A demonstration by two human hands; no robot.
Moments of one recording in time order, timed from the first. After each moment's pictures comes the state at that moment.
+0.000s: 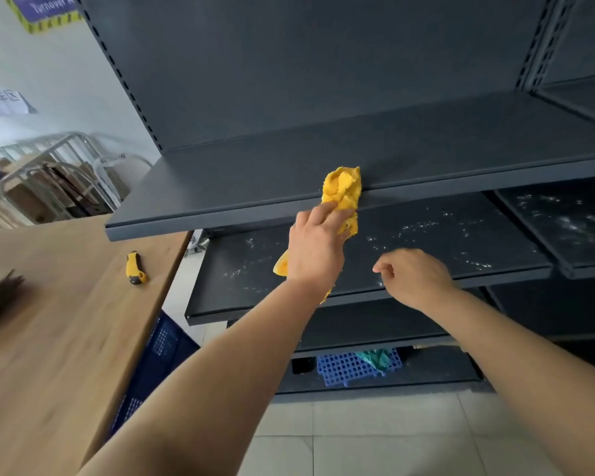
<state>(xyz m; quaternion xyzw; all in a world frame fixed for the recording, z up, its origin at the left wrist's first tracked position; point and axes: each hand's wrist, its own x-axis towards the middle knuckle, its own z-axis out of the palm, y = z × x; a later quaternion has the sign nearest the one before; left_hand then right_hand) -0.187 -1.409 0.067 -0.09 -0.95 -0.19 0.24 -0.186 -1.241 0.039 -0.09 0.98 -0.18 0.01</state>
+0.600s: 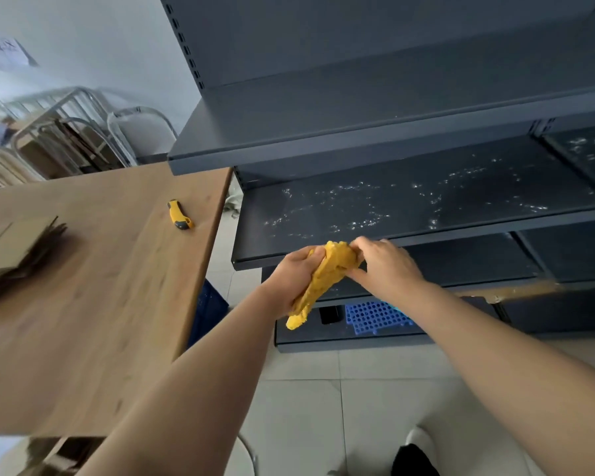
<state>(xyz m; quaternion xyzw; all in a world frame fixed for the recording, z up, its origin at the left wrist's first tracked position) -0.077 -1.572 -0.004 0.12 -0.74 -0.64 -0.18 -0.099 -1.394 -0.006 -0.16 0.96 -0.21 0.03</state>
